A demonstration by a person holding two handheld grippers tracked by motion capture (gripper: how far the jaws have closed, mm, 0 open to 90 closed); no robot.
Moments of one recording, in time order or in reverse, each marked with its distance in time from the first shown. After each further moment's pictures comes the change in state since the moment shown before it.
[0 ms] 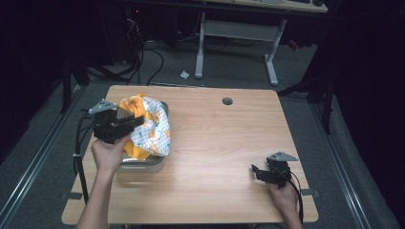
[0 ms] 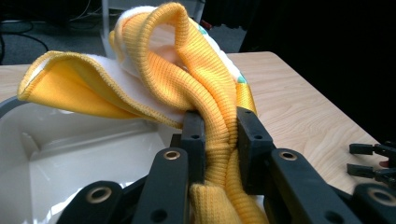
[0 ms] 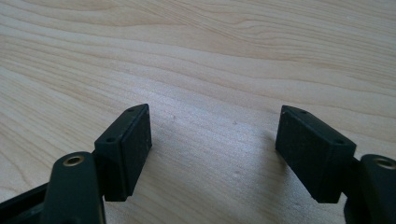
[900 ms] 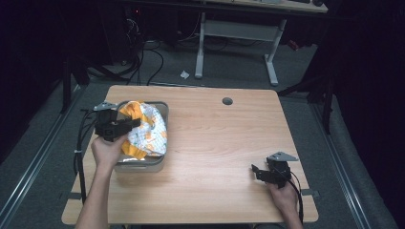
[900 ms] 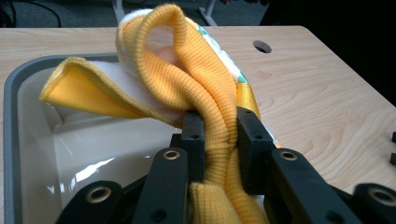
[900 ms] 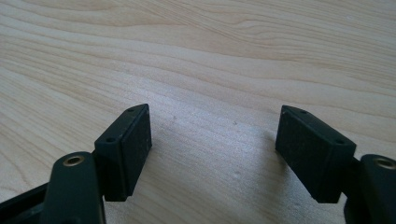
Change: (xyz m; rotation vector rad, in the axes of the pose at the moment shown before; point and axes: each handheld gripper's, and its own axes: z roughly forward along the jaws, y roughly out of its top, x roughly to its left) left arm 0.037 -0.013 0.027 0.102 0.047 -0.027; right arm 0.000 0.000 0.000 0.000 0.000 0.000
